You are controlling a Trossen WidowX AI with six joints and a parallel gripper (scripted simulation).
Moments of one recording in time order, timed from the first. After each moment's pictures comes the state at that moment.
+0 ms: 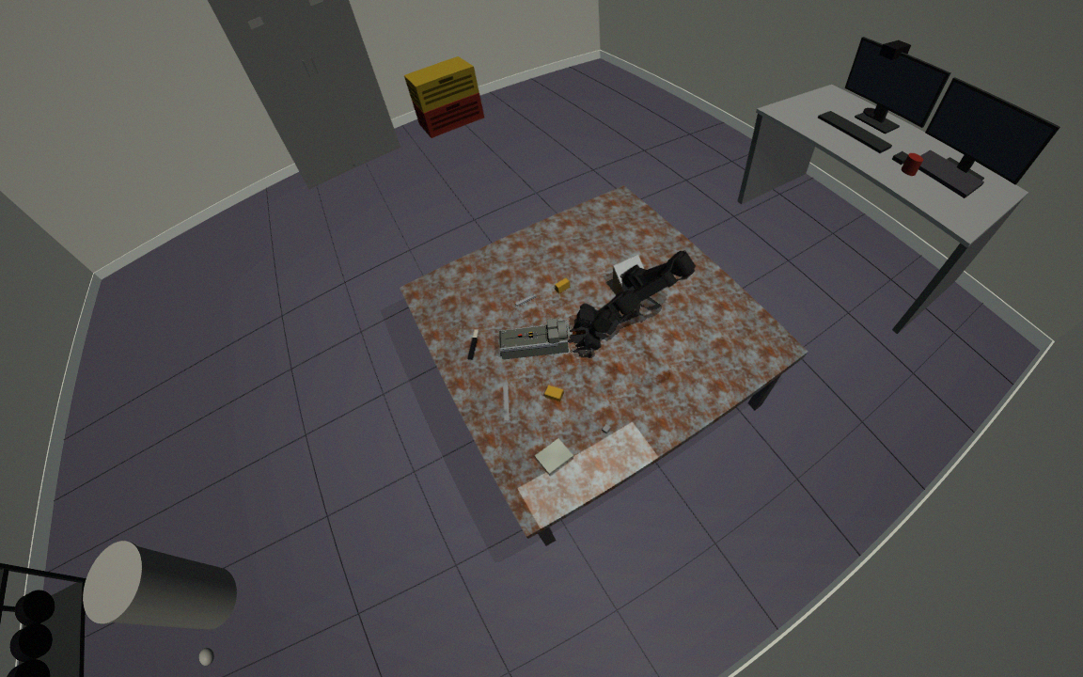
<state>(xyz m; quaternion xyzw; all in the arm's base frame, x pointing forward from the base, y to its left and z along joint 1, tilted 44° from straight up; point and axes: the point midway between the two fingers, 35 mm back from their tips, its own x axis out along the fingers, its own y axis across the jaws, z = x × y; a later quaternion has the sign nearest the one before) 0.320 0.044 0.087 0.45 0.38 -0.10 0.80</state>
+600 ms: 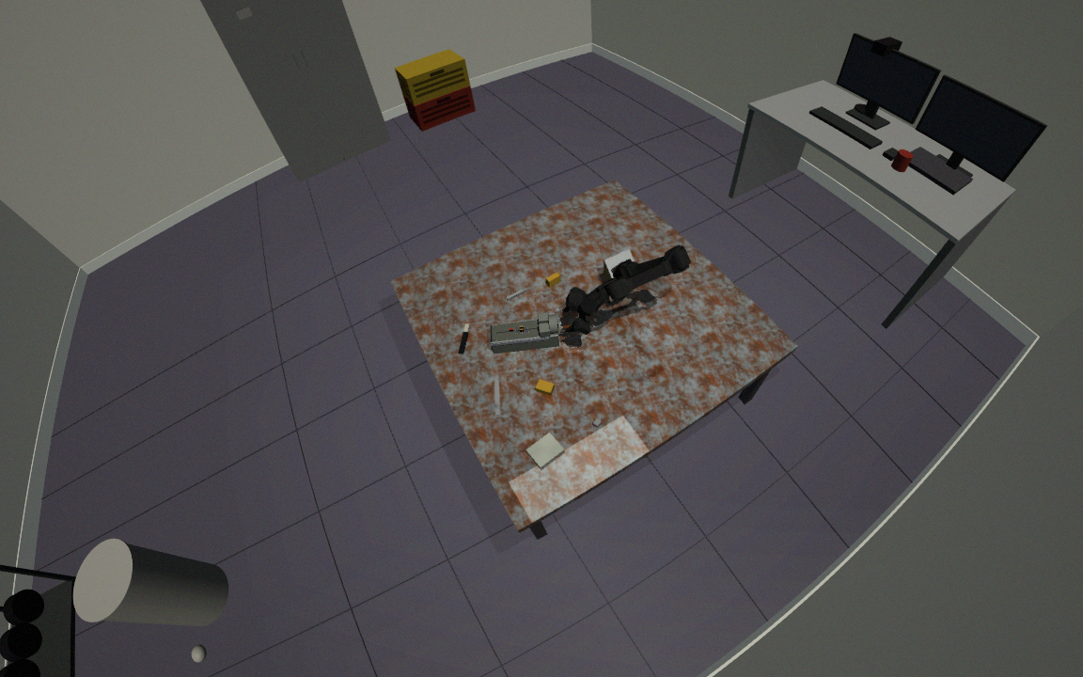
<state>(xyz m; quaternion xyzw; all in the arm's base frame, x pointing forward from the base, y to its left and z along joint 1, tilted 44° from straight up) 0.312 0.002 0.125 0.45 0.39 -0.11 0.80</state>
